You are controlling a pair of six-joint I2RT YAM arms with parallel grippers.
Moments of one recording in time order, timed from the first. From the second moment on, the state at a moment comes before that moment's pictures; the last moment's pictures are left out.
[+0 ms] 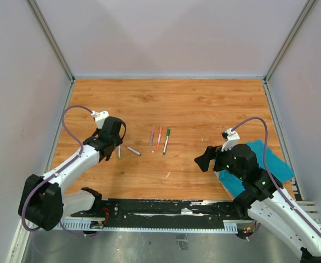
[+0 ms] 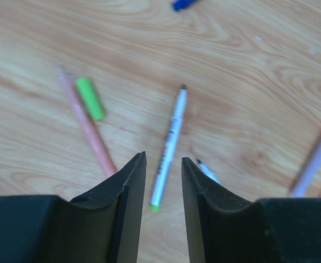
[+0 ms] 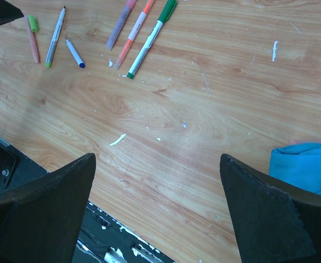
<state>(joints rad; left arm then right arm) -0.45 1.17 0.69 -0.36 -0.52 -0.65 0.63 0.49 0.50 -0.48 -0.02 0.47</state>
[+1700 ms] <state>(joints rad) -0.10 1.48 0.68 -0.17 -0.47 -0.57 0.63 0.45 0.50 -0.54 -0.04 0.43</state>
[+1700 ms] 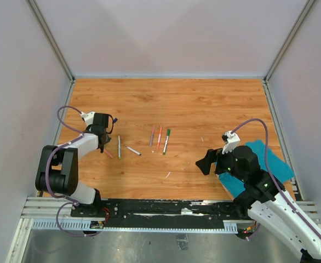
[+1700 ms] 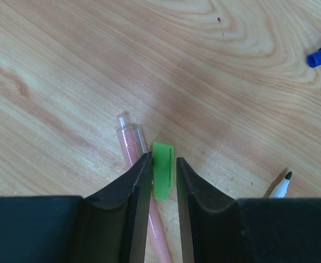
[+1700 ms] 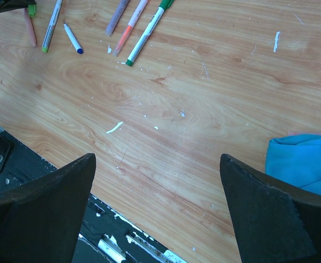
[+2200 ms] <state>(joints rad) -0.10 1.51 0.69 -0.12 -0.41 -0.52 0.63 0.45 0.50 -0.54 -0.04 0.43</state>
